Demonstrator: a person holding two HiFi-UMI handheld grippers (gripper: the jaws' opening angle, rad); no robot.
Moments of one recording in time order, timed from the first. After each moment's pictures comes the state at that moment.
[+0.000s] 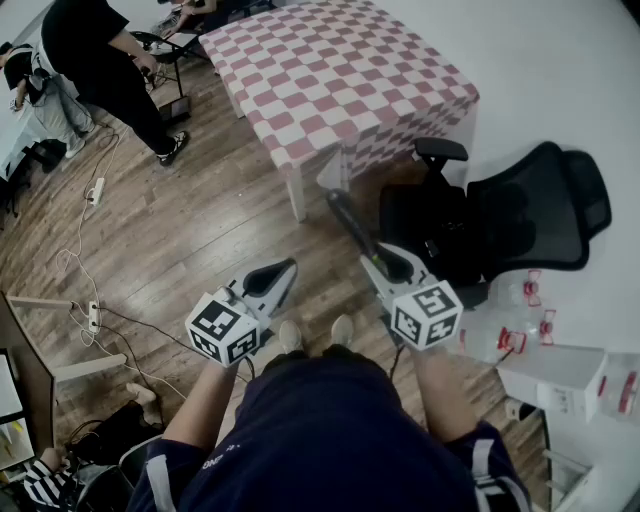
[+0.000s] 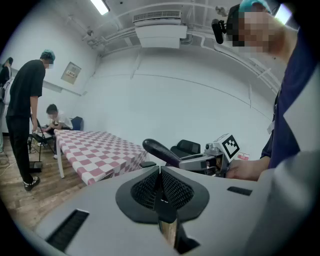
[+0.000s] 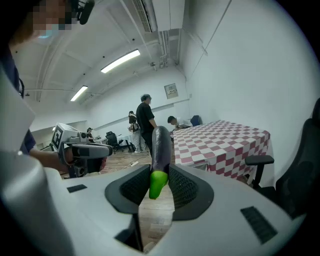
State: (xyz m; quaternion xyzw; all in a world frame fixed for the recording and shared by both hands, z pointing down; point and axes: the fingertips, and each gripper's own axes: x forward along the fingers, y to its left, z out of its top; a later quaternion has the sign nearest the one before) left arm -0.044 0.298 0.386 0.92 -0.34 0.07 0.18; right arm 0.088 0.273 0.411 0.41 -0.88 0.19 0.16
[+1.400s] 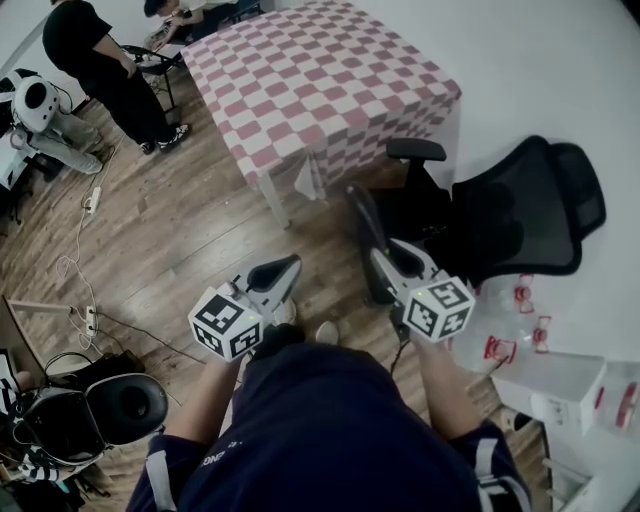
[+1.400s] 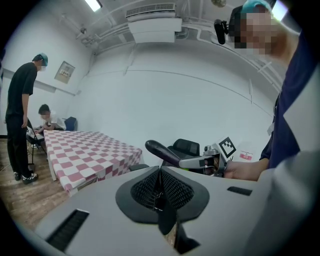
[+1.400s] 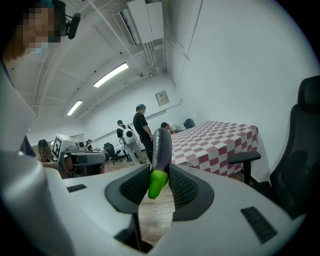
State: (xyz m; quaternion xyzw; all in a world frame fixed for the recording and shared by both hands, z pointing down) left arm 0.084 0.273 0.385 0.93 -0.33 0.07 0.17; right arm 0.234 0.243 0.415 0.42 -0.87 0.22 0.10
